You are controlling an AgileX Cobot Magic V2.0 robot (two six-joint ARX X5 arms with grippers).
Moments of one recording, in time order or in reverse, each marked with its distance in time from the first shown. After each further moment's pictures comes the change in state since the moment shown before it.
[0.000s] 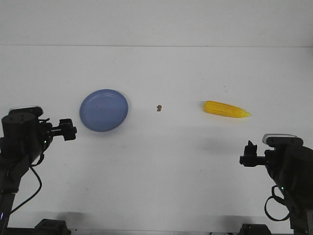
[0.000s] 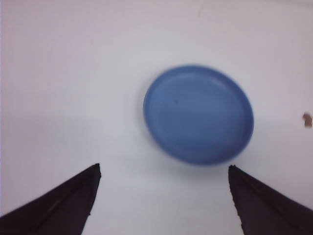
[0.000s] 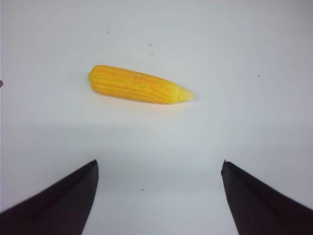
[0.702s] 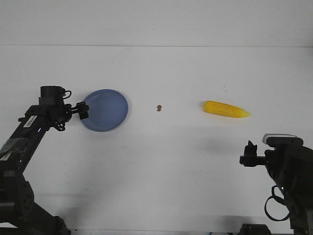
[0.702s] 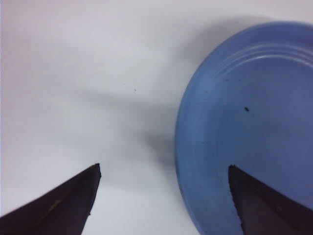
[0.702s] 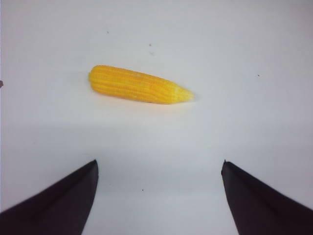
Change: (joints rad) left arm 0.140 0.683 0.002 0.321 0.108 -0.028; right arm 0.000 0.000 0.000 0.000 0.000 0.004
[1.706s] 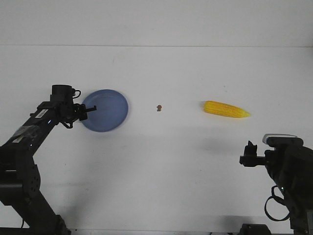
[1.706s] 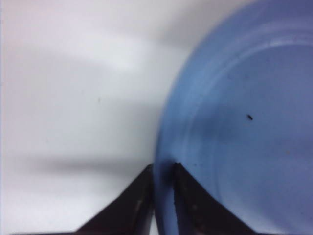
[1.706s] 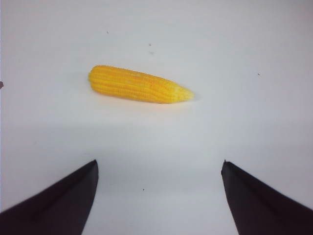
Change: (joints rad) left arm -0.034 0.150 0.051 0.048 0.010 0.022; right arm 0.000 0.000 0.000 -0.005 0.000 0.008
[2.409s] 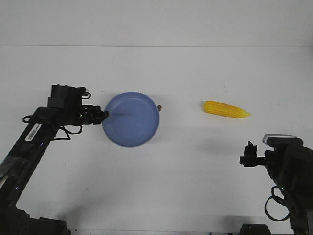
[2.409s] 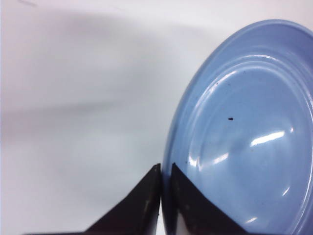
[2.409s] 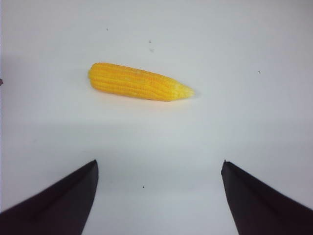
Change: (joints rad) left arm -0.161 -0.329 -0.021 -0.175 0.424 0.020; right arm 0.000 0.000 0.000 -0.005 0.000 0.000
